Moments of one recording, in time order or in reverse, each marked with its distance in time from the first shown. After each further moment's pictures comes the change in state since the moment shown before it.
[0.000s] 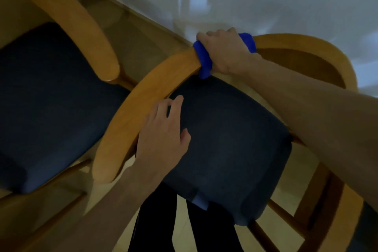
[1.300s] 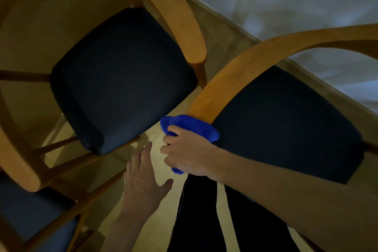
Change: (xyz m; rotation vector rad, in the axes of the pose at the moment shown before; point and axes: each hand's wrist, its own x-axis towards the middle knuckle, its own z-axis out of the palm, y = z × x) left_hand -0.171 -0.150 -0.023 -0.143 -0.205 -0.661; right_hand -0.085 -0.298 0.010 -0.093 -0.042 -1.036
